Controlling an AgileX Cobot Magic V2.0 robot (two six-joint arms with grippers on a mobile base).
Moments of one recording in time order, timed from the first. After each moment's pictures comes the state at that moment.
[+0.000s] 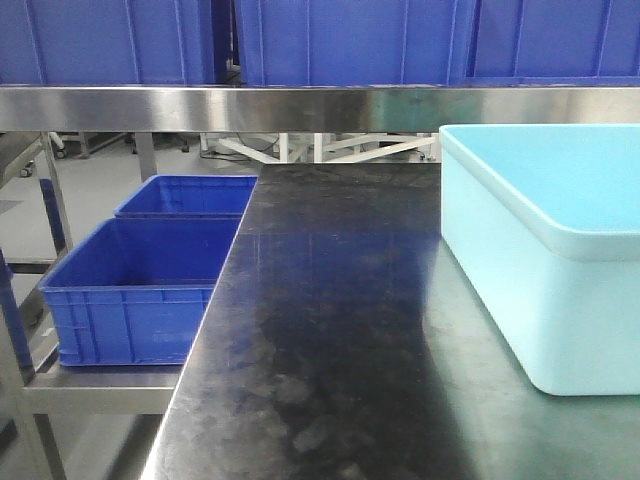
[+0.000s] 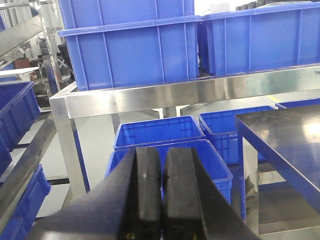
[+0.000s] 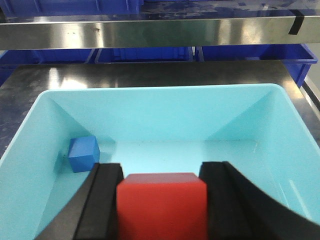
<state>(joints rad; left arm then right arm) -0.11 -0.01 0.01 -0.06 0.00 0.15 0.02 0.57 -0.45 -0.01 0.27 0.09</state>
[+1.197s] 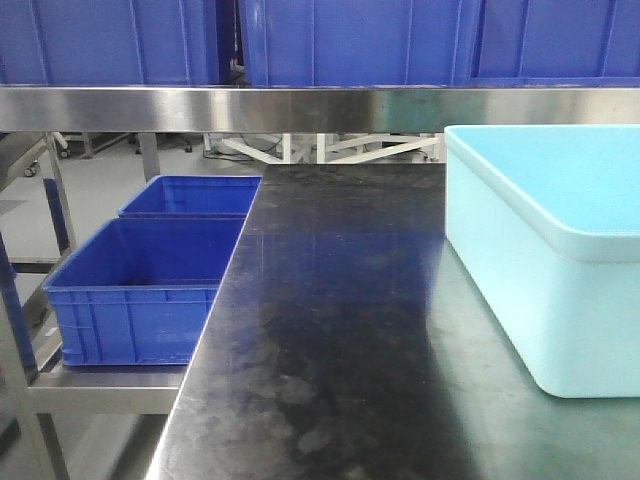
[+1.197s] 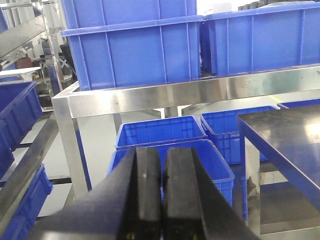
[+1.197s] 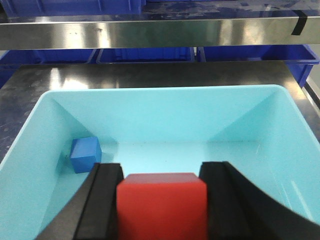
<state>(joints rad) -0.11 -0.01 0.01 -0.06 0.00 0.15 0.02 0.57 -0.45 -0.01 0.27 0.09</state>
